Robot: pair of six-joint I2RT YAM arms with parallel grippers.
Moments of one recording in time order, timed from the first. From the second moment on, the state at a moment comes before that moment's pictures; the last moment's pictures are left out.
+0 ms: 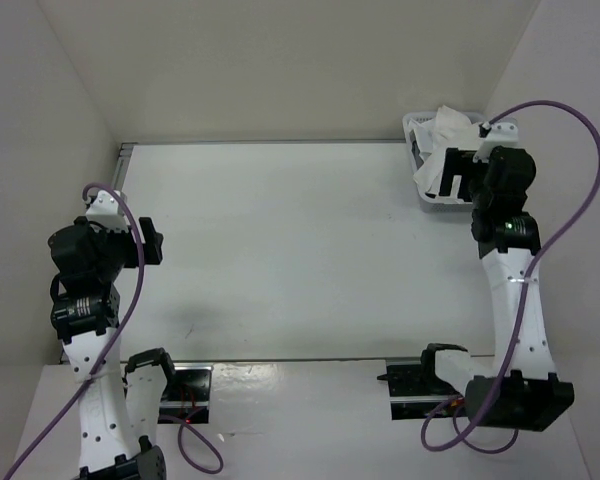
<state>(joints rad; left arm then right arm) 0.34 0.65 0.90 -0.62 0.32 0.10 -0.12 1.04 1.24 -0.45 0.09 -0.08</state>
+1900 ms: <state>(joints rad) 0.34 0.69 0.90 -0.62 0.32 0.10 -0.18 1.90 1.61 -0.36 0.01 -0.07</state>
